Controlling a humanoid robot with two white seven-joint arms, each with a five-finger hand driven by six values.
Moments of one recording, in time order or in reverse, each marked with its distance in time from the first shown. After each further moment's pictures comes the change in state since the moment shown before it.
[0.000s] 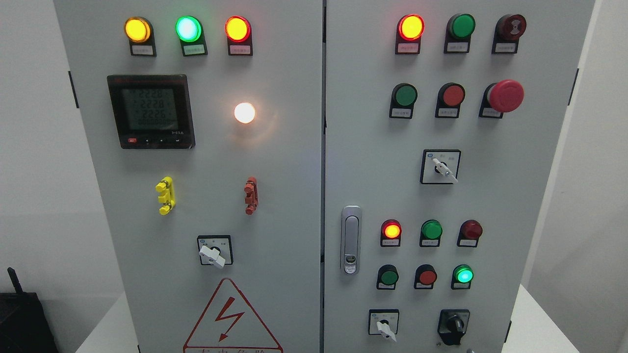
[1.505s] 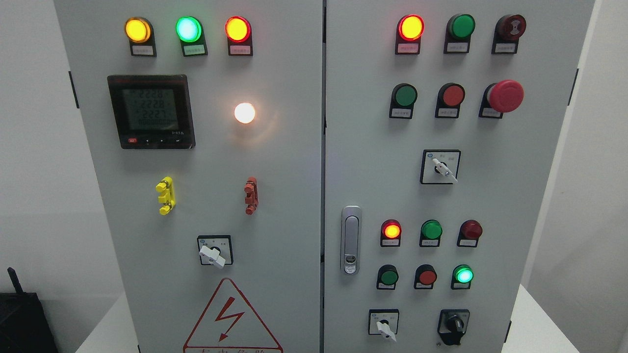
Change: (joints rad) left arm 0.000 0.000 0.000 0.000 0.000 0.000 0.000; right arm 0.121 0.005 0.002 -0.085 0.002 -0.054 0.062
